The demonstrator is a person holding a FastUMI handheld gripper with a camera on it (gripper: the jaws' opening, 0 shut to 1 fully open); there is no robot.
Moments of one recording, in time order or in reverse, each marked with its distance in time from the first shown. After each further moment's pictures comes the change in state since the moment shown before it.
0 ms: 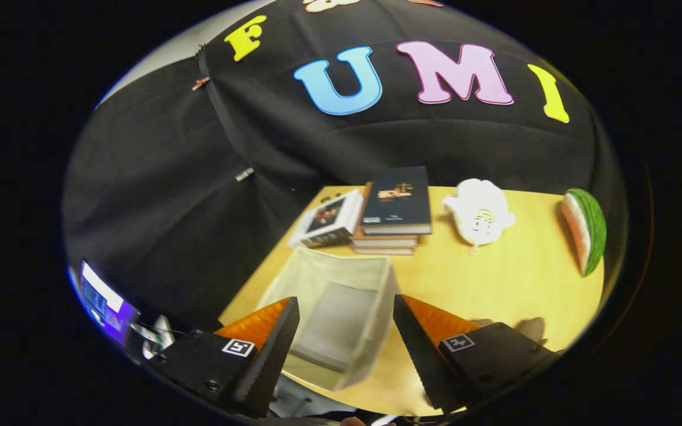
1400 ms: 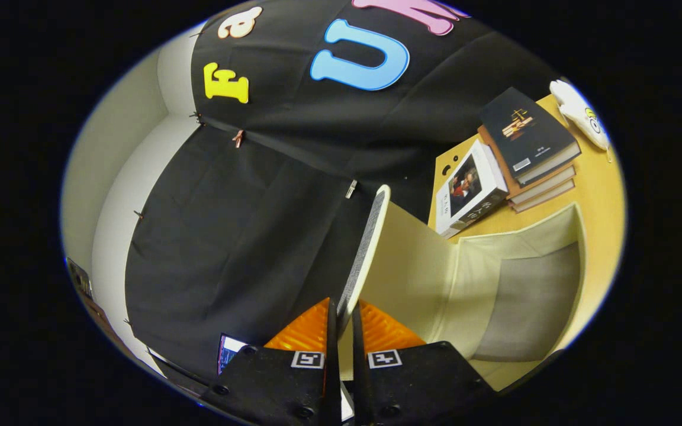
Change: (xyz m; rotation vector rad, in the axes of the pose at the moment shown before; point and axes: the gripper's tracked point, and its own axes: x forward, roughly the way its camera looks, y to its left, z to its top) arm 0.044 0.238 0.071 0.533 0.013 0.727
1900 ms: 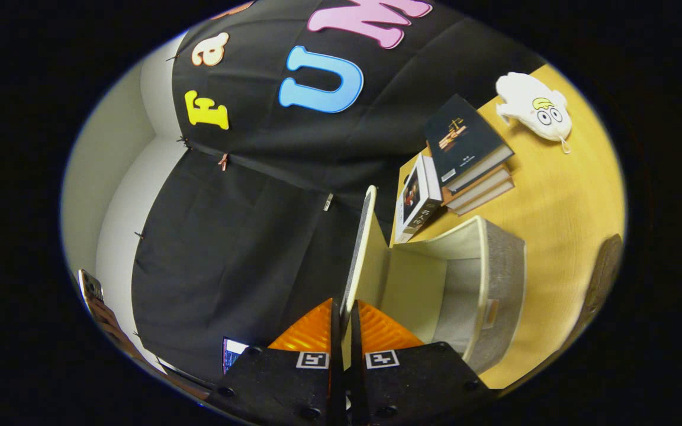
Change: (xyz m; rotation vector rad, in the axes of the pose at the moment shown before) arm -0.102 -0.064 0.027 0.053 -0.057 -0.055
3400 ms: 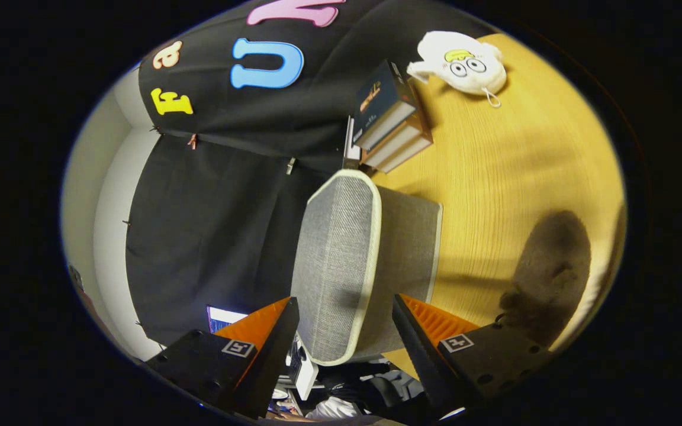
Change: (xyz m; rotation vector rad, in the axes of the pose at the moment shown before) arm -0.083 -0.174 -0.052 0.121 0.262 -0.074
